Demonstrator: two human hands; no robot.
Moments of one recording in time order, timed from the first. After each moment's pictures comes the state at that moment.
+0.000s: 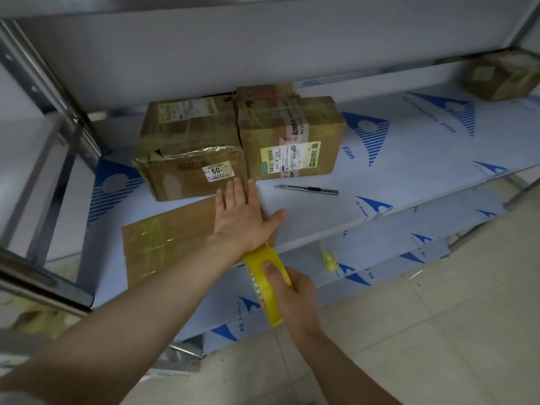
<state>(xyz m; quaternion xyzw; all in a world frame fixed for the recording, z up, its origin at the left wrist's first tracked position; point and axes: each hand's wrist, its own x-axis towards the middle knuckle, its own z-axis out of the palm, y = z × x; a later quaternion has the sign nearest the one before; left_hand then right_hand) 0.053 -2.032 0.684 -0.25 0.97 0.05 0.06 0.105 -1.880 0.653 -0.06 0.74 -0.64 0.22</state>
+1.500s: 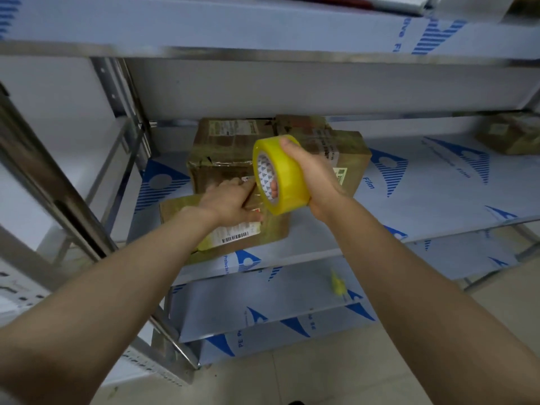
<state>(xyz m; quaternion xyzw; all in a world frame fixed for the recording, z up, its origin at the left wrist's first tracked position) 0.109 -2.107 0.754 -0.17 0.98 0.05 0.02 0.035 -1.956 0.827 -0.16 0.66 -0.67 0.31</state>
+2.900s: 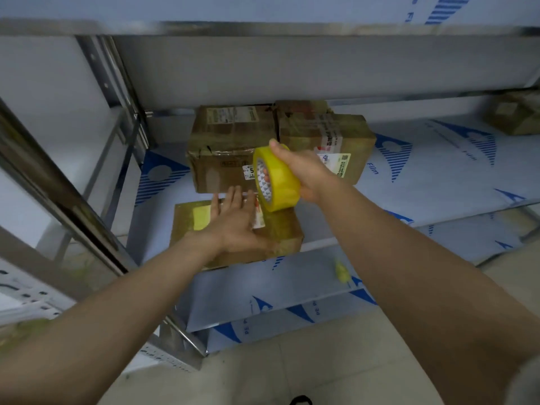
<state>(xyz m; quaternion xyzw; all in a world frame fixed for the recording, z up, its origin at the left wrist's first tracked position) 0.134 -2.084 0.706 -0.20 0.97 0.12 0.07 0.012 -1.986 0.793 -0.15 0.70 -0.61 0.33</state>
